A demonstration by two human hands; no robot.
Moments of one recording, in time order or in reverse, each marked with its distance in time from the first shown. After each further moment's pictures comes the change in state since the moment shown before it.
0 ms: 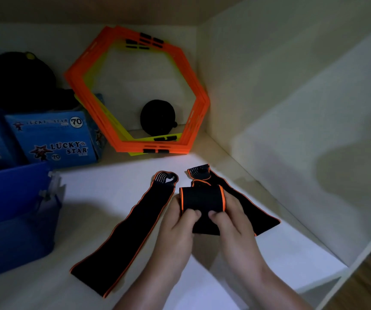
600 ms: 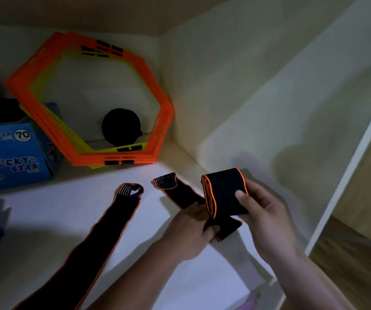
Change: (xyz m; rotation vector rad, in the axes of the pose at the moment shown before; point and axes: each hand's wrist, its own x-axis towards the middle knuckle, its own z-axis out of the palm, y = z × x) left_hand 0.065 -0.056 0.066 1.057 -0.583 0.464; right_hand 0.031 -0.005 -0.112 0.205 0.248 0.044
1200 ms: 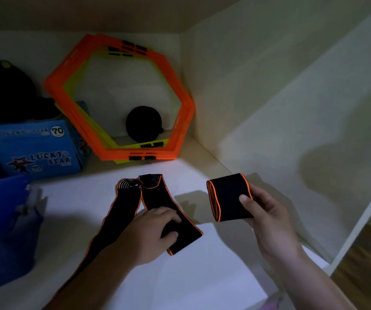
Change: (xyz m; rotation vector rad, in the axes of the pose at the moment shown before) left_hand -0.083 -0.067 -0.074 0.096 -0.098 -0.258; right_hand -0.001 0.028 0.025 0.045 -0.046 0.069
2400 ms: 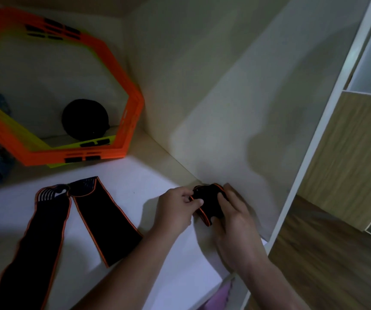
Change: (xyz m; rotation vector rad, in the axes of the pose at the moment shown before) left_hand 0.106 0.140 0.066 -0.794 0.191 -0.268; right_hand -0.023 0.002 -0.052 -1.211 0.077 -0.203
